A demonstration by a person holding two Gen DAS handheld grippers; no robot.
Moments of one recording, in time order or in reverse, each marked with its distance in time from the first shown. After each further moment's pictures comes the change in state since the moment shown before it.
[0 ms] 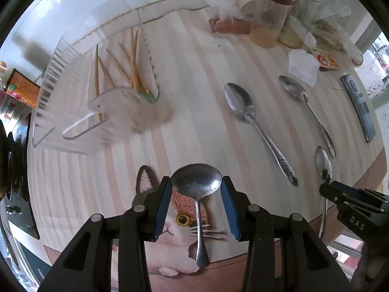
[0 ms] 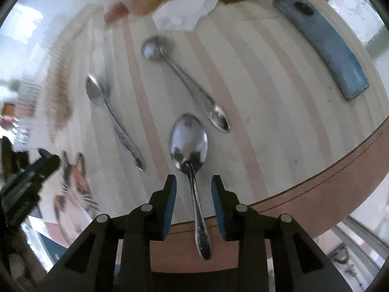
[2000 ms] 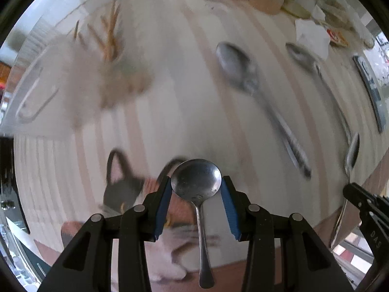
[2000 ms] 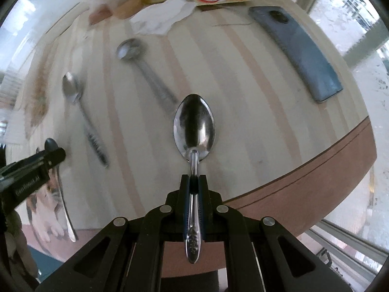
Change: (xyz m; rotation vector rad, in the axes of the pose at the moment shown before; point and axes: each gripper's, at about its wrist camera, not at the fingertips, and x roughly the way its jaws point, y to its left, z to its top) left arm 0.053 0.010 -0.003 0.004 0.118 -0.010; right arm 0.006 -0.037 -0.020 -0.014 -0.078 -0.137
